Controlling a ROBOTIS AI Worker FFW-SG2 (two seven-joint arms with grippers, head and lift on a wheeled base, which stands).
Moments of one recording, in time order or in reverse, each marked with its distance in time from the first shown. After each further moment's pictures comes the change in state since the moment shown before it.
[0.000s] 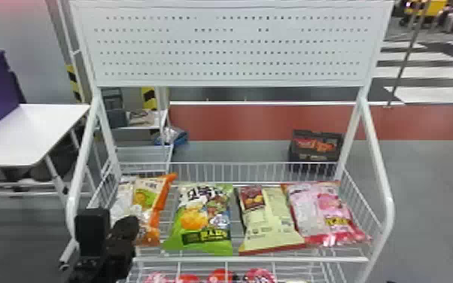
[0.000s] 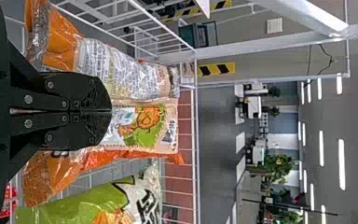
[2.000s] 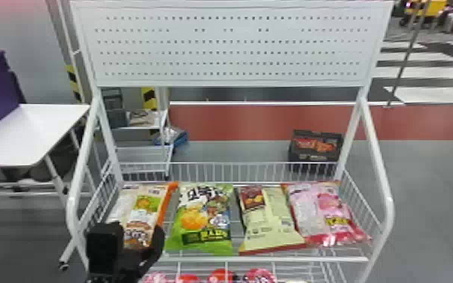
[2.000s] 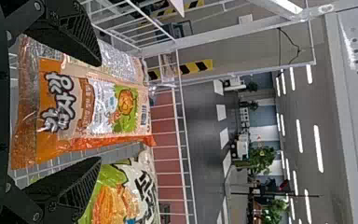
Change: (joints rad) left arm 0.047 0.004 -0.069 -0.016 -0.120 -0.093 0.034; right arm 0.026 0.004 0.000 -0.022 0.009 0.001 0.003
